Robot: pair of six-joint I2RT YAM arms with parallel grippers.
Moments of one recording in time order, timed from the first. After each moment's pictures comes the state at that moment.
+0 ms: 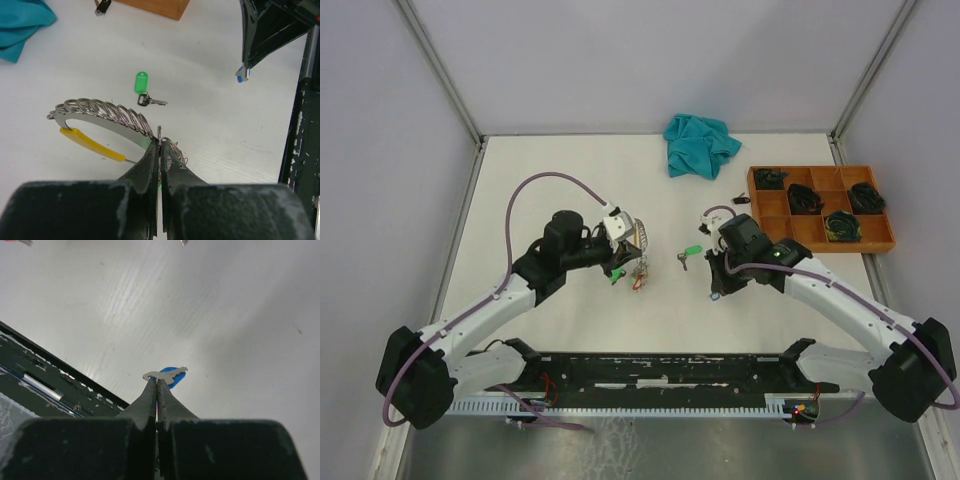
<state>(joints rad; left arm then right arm) -0.61 1.09 0.69 0.04 0.54 0.21 0.62 1.13 0.84 -0.69 -0.20 0.17</state>
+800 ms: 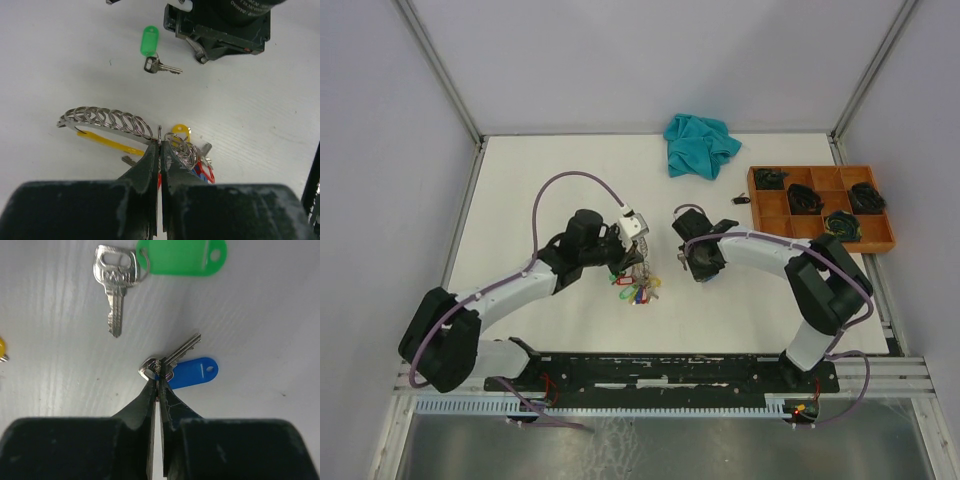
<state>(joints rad) -0.61 1.28 0.70 0.02 0.47 0.26 0.69 1.71 1.02 -0.62 0.17 0.30</state>
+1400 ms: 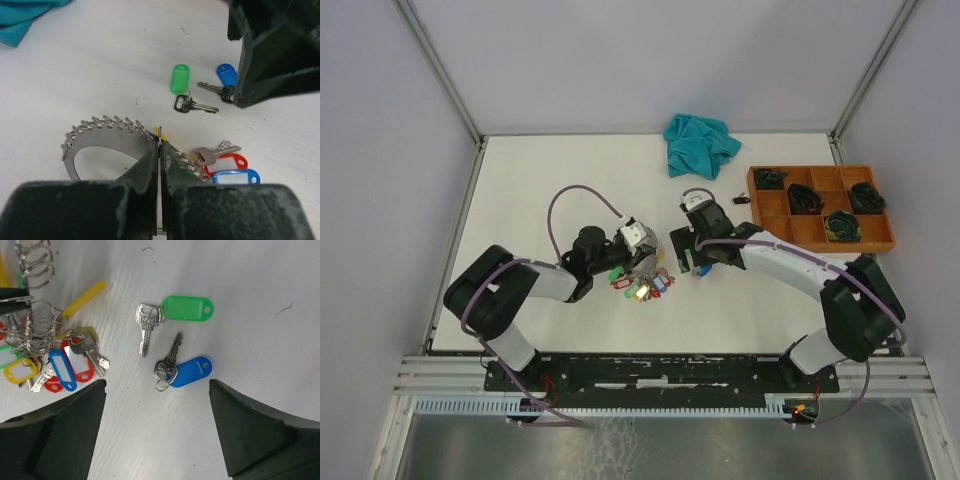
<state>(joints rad) -0.61 1.64 0.53 0.84 0.43 0.19 0.67 1.57 0.99 -0.46 0.13 0.29</state>
